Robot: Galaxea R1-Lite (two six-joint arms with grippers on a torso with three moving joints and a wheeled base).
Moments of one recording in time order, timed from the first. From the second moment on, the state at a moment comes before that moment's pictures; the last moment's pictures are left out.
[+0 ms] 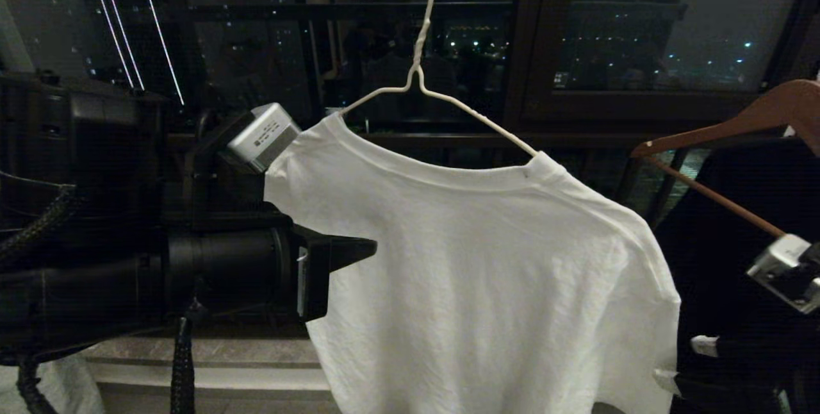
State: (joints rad) left arm -0.71 1.34 -0.94 -0.10 -0.14 -0.23; right arm 0.49 1.05 -0.72 0.32 -0.01 0.06
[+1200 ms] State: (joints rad) left arm -0.24 0.64 -0.62 0.05 -0.07 -0.27; right arm 0.36 0.60 -0.87 0.36 -0.15 0.05
